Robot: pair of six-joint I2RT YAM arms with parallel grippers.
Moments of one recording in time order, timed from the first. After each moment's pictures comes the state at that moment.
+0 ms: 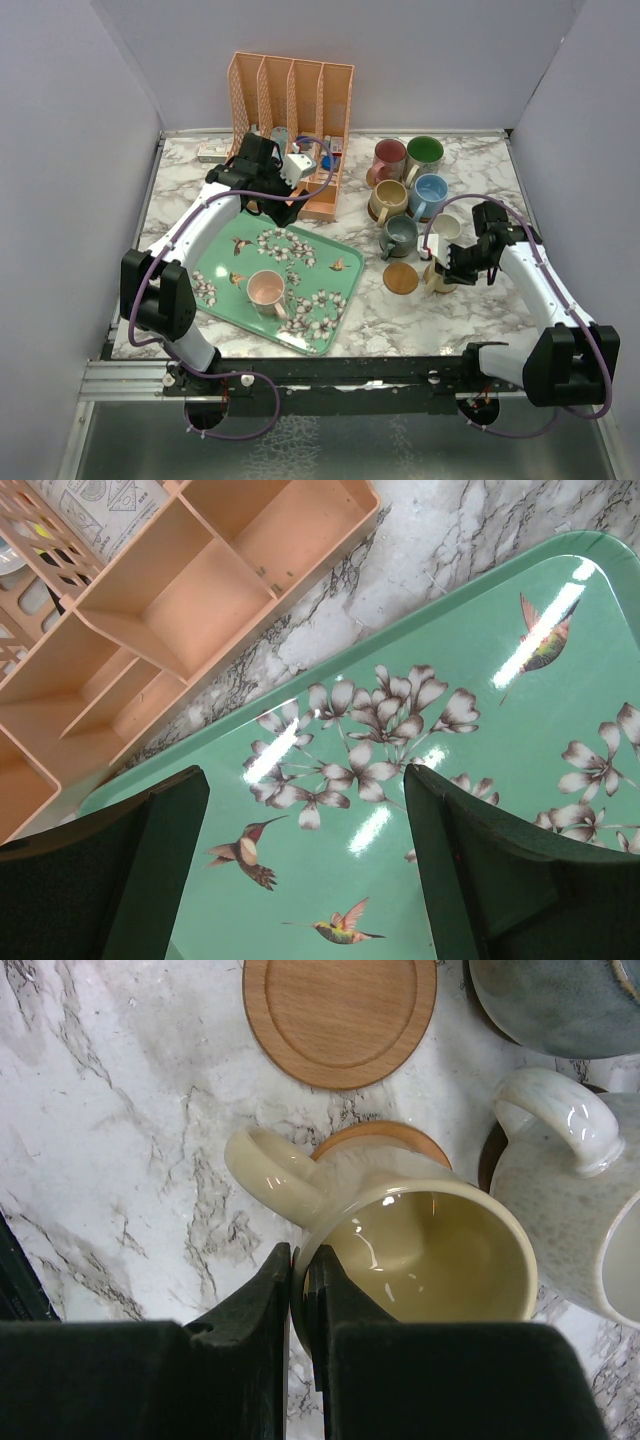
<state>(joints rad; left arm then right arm) -0.36 1.62 1.42 -0.72 0.31 0.46 0.01 1.20 0.86 -1.02 -0.47 -1.35</state>
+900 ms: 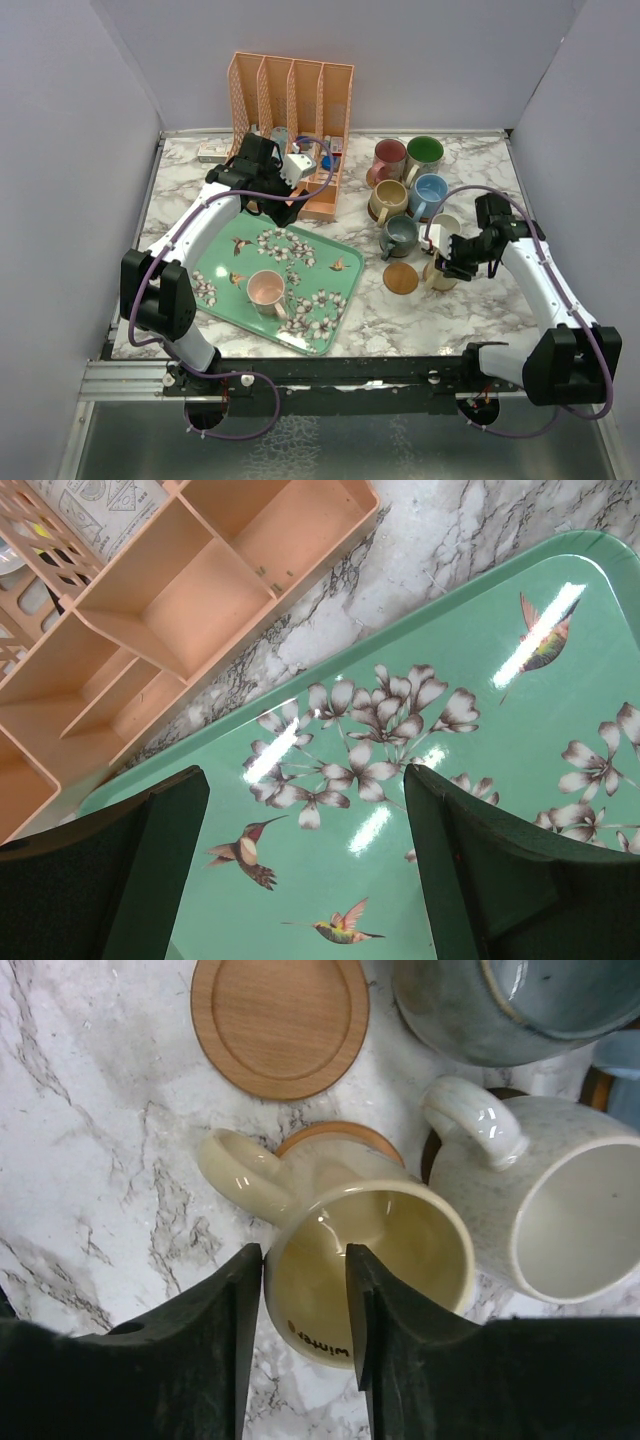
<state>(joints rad) -0.36 1.62 1.42 -0.72 0.31 0.46 0.01 1.21 0.90 -0.99 -0.47 -1.34</state>
